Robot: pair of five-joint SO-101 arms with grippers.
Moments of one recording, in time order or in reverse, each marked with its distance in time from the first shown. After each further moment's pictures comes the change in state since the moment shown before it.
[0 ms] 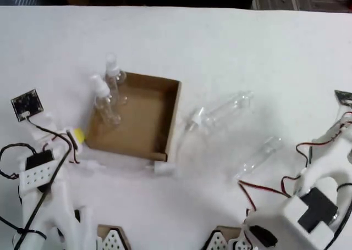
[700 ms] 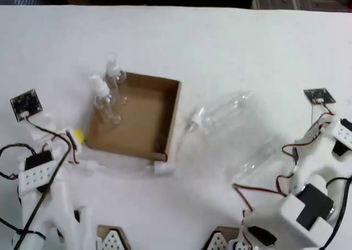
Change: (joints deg) left arm 0.0 0.0 0.0 0.0 0.0; right arm -7.1 3.4 9.4 -16.1 9.8
